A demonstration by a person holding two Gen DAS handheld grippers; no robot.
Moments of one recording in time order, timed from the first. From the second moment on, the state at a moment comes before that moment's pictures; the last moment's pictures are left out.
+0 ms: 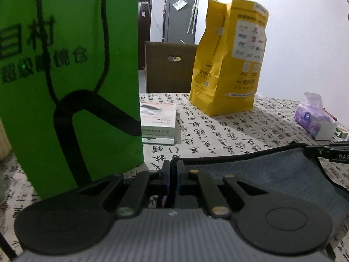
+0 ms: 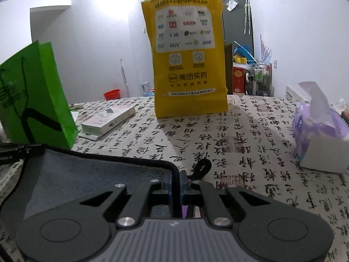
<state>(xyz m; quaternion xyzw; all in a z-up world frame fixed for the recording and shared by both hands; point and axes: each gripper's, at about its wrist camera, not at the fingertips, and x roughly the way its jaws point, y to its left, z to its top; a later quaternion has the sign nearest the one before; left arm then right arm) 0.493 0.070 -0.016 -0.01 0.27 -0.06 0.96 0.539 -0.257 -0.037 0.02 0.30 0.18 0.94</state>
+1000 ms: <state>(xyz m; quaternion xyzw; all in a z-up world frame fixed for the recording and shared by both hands) 0.490 0.075 -0.020 0.00 0.25 -0.04 0.97 0.539 -0.269 -0.048 0.06 0.29 0.13 0.95</state>
